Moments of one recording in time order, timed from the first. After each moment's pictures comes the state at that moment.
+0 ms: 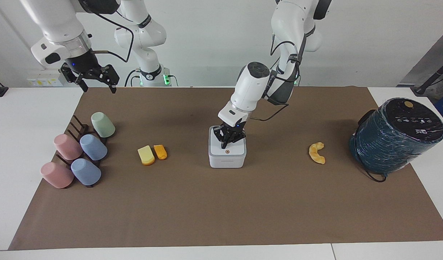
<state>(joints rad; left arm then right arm) -0.54 0.34 -0.11 -1.74 -0.16 2.41 -0.53 0.13 -0.07 -0.13 -1.63 -0.03 1.52 0.07</state>
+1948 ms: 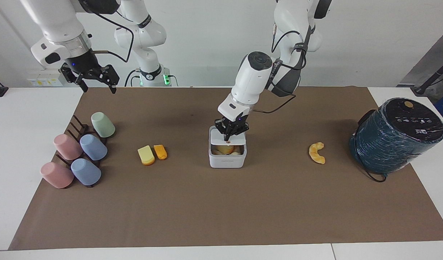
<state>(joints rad) -0.54 0.30 -0.09 -1.59 -0.14 2.06 -0.53 0.13 -0.07 -0.13 -1.63 -0.02 1.58 0.06</state>
